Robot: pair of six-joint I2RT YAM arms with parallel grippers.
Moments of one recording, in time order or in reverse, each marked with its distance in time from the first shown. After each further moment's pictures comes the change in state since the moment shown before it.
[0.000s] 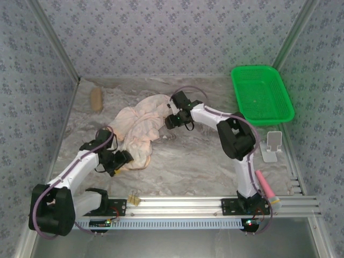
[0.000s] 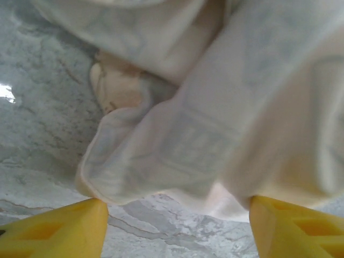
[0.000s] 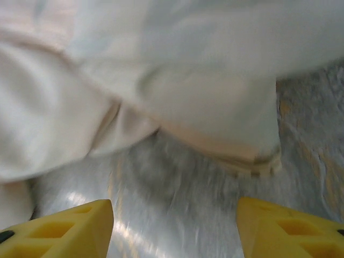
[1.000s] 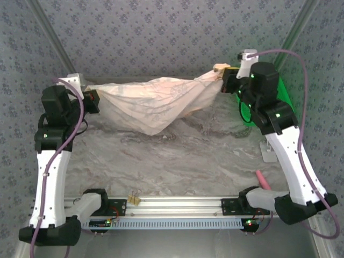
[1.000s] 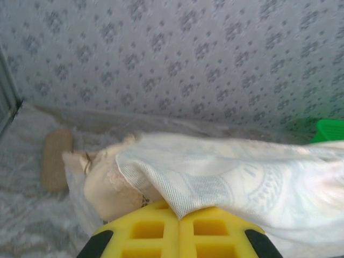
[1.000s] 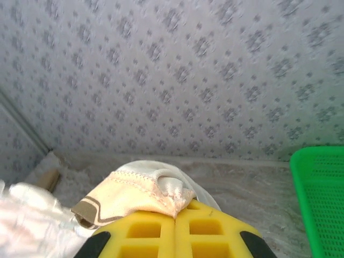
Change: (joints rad) left arm 0.179 -0.091 0.785 0.147 -0.110 0.587; right arm -0.218 -0.924 0.051 -0.146 0.221 0.078
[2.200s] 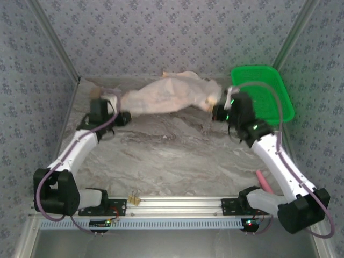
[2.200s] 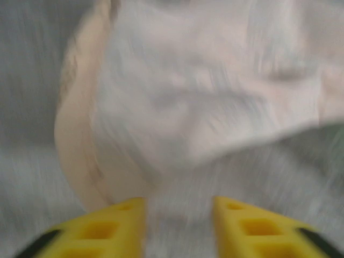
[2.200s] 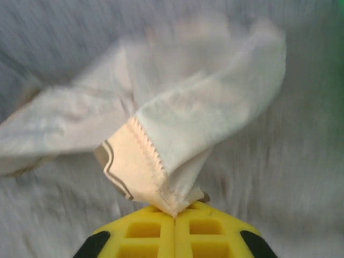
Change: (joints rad) left arm -0.134 0.257 -0.525 0.325 0.073 -0.095; right arm 0.027 -0.135 -0.674 0.142 -0.131 0.198
